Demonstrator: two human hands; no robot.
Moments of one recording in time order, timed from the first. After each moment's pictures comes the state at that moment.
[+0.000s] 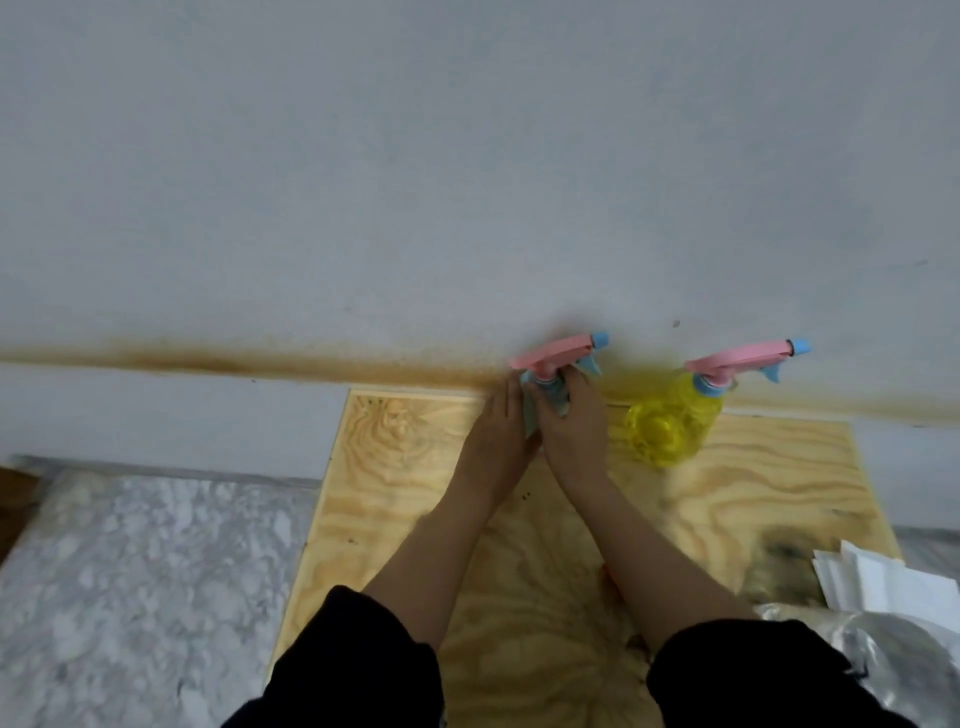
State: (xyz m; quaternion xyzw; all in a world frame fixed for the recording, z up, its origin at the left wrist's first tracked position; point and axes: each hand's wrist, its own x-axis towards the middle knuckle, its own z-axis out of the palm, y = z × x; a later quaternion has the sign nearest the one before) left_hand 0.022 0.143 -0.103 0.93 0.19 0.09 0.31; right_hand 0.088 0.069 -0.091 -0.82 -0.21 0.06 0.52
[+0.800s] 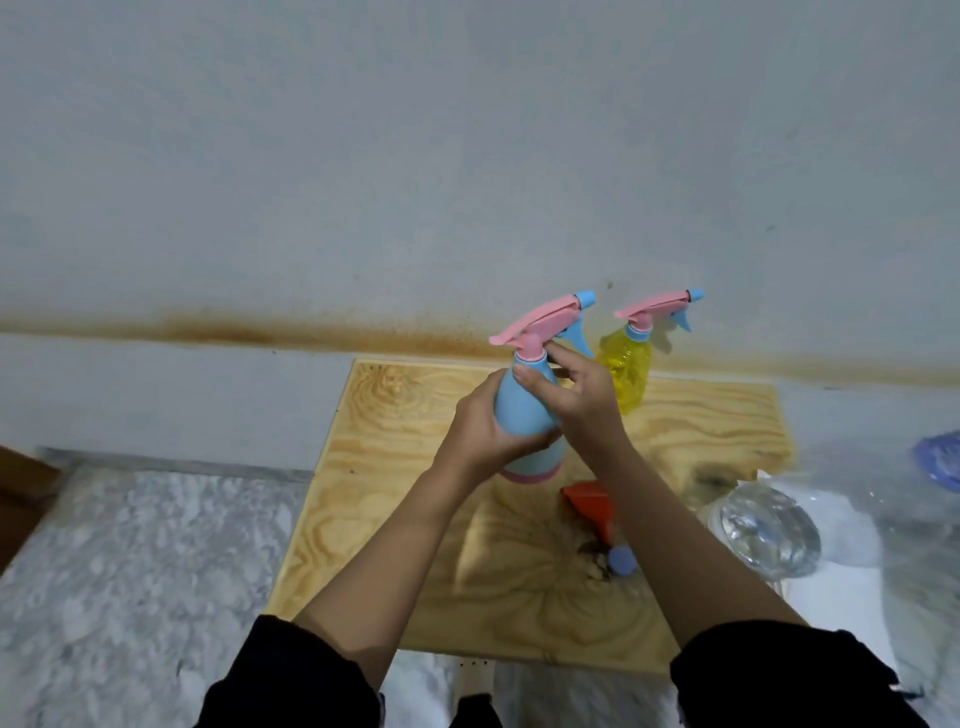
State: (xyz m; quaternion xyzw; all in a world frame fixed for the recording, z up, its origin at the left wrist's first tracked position) left_hand -0.058 0.066 -0.026 0.78 0.20 0.16 0.56; right_hand 0.028 -0.028 0.005 -0.70 -0.32 0.14 0.62
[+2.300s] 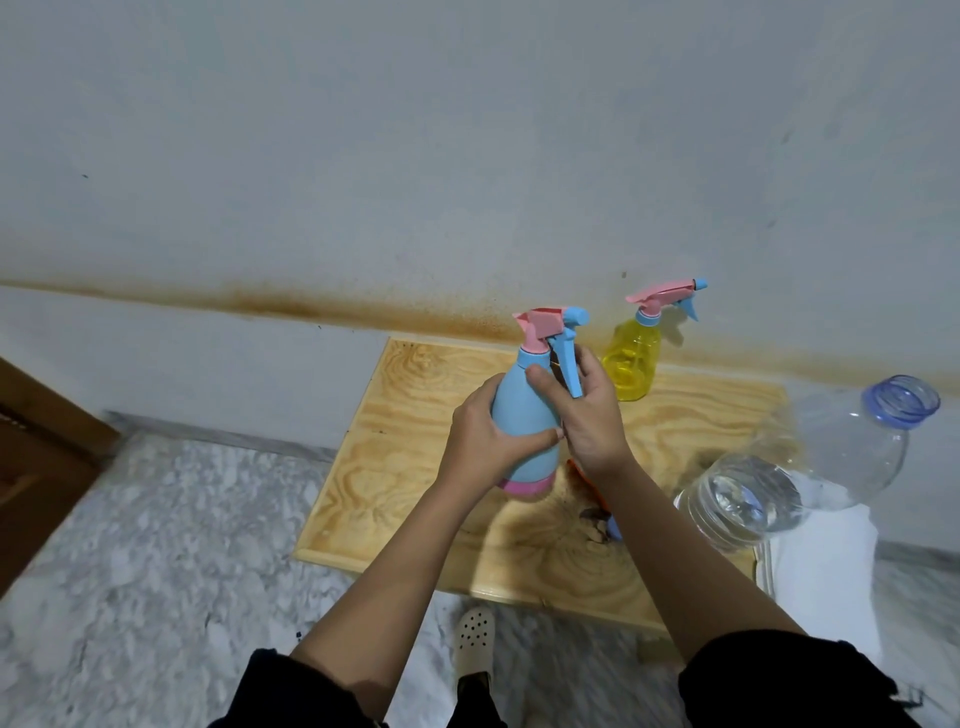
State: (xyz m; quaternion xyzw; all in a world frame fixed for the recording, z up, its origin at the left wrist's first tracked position) left_hand -0.119 0.015 -0.001 0.78 0.31 0.21 0.51; right_hand -0.031 -0.065 0.018 -0.55 -0.22 0.27 0.76
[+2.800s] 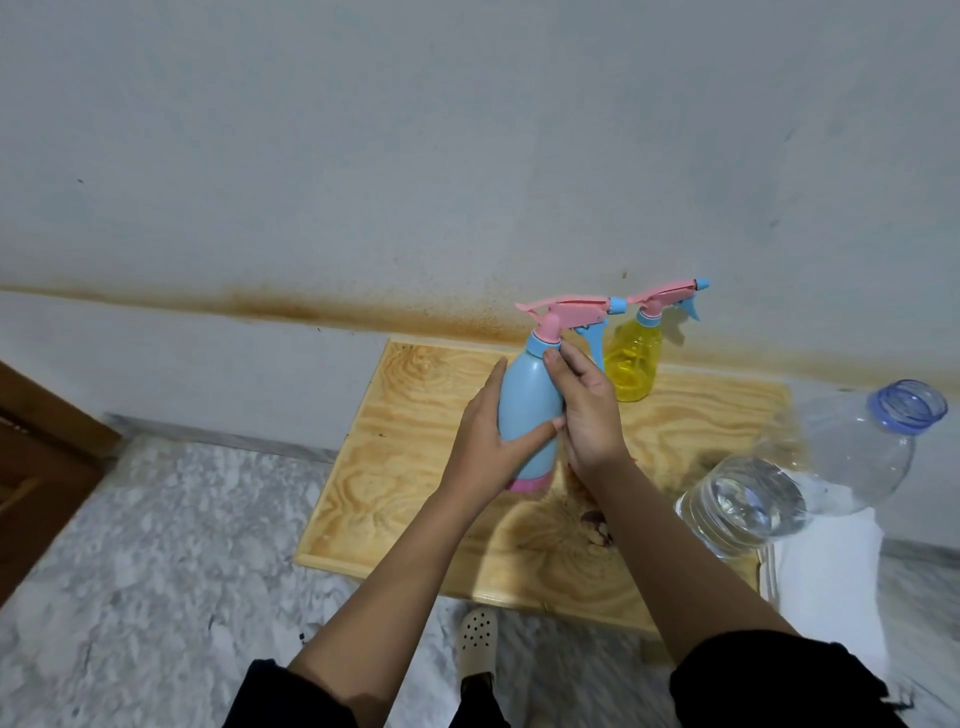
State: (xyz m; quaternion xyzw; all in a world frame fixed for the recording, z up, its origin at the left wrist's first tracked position) left_hand -0.118 0.013 -0.009 0.78 0.28 0.20 0.52; right_hand -0.029 -0.057 0.021 -0.53 -0.18 0.29 0.78
